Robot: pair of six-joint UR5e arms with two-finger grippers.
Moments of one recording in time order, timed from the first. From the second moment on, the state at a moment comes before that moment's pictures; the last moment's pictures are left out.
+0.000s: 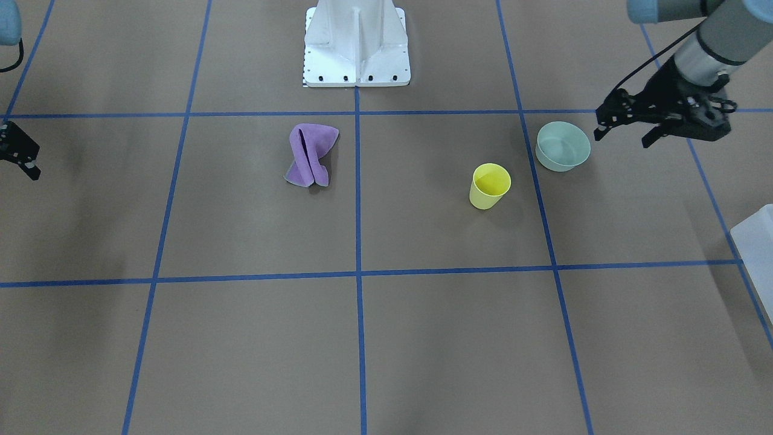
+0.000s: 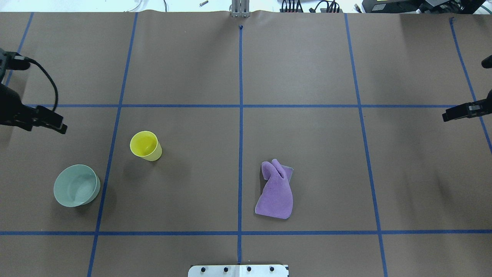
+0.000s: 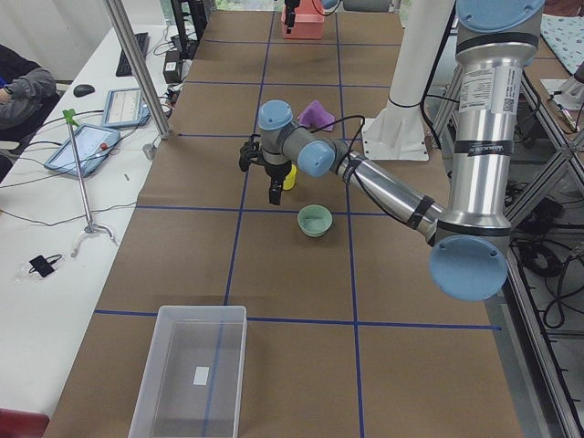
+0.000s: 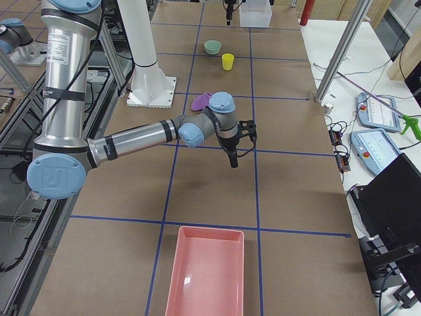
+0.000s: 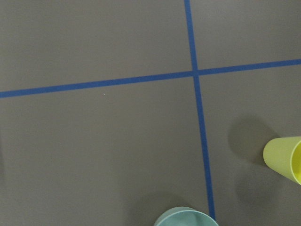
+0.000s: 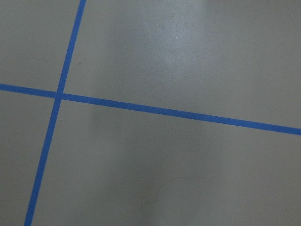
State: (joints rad) left arm -0.96 -1.63 -2.07 -1.65 -2.25 -0.73; right arm 1.09 -1.68 1.98 -1.28 2.09 0.59
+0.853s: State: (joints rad) left arm -0.79 -1.85 -1.88 -1.71 -2.15 -0.93; right arm 1.03 -1.64 2.00 -1.35 2.02 0.60
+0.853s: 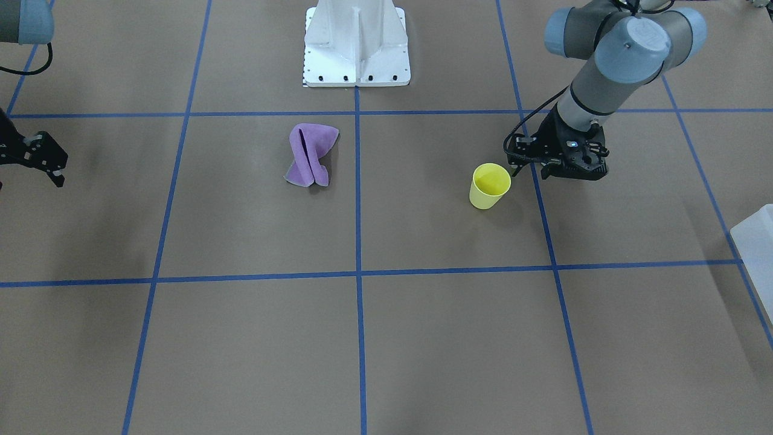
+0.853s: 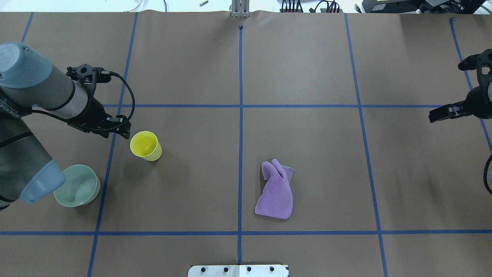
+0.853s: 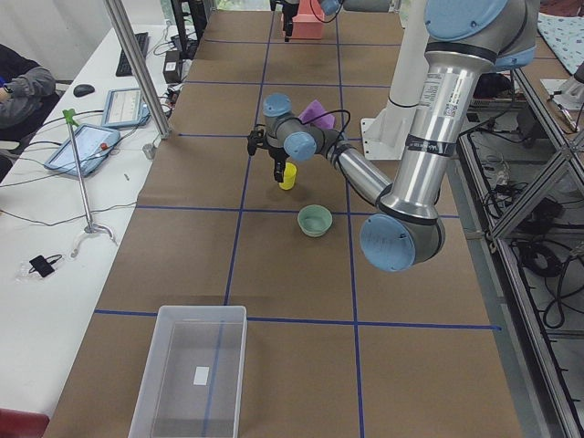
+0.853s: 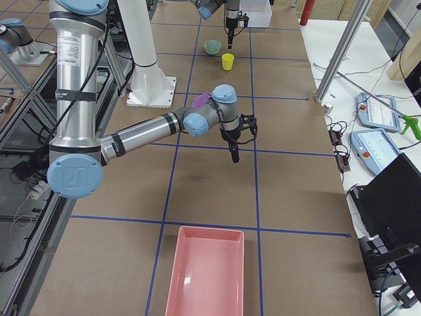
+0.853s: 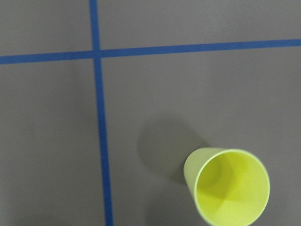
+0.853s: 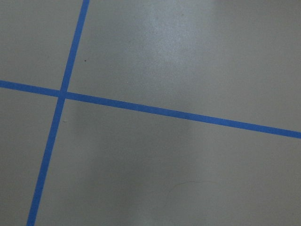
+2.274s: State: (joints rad) left arm -0.79 -1.89 -1.82 -1.78 -2.23 -0.93; right arm 1.03 -1.64 2.00 -1.35 2.02 0.60
